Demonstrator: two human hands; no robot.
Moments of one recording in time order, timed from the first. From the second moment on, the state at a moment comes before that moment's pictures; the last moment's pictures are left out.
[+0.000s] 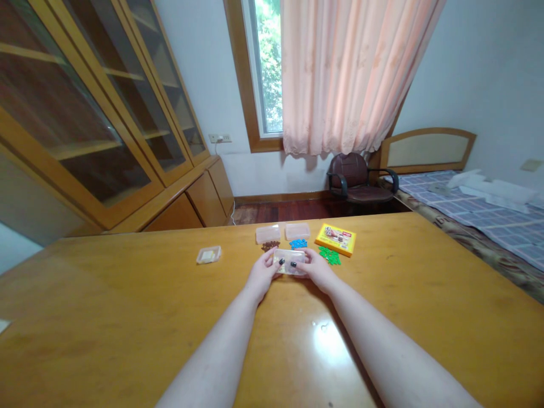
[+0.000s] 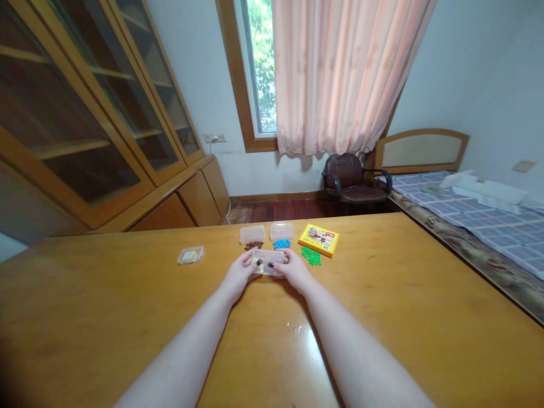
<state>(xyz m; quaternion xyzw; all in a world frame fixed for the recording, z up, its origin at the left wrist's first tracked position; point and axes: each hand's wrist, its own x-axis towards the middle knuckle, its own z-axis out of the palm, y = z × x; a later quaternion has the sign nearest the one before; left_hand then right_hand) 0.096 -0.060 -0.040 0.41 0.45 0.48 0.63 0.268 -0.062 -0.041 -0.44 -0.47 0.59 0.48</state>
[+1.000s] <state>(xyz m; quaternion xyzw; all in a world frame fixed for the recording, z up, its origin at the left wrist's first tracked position) 0.083 -0.088 -0.017 0.64 0.77 0.01 -0.01 0.266 -0.057 -0.038 -0.45 -0.36 0.66 0.48</state>
